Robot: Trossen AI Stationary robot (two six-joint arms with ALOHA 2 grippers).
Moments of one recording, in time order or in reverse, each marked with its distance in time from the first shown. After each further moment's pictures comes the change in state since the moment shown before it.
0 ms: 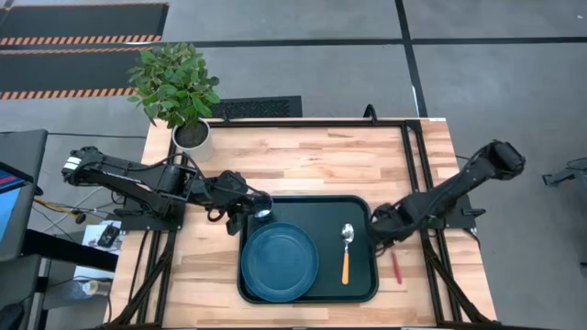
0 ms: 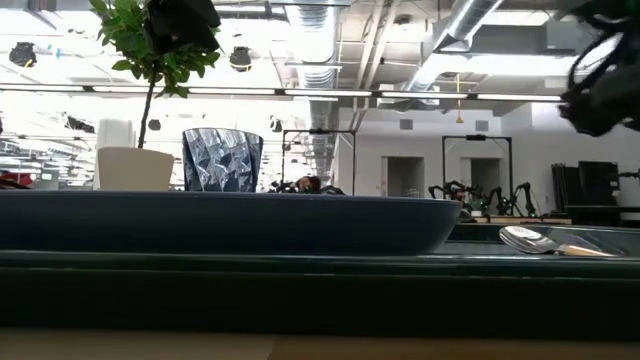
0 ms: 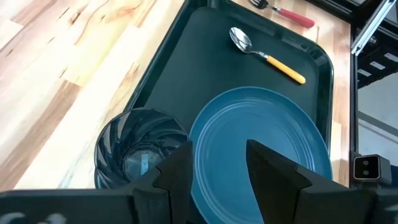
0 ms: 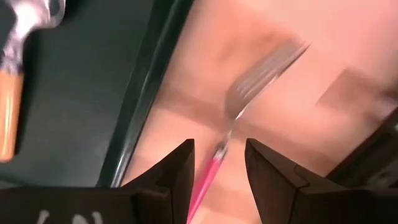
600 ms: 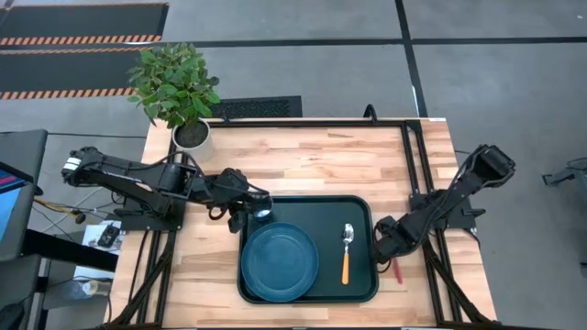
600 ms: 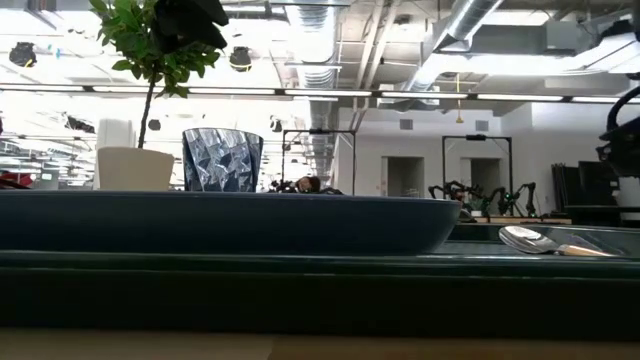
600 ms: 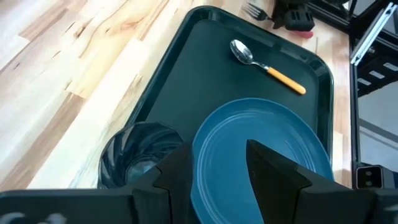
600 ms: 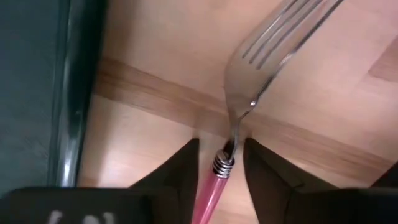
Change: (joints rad) left arm 0.017 0.000 0.000 0.032 -0.012 0.023; right arm 0.183 0.162 -0.113 0.263 -0.006 0.245
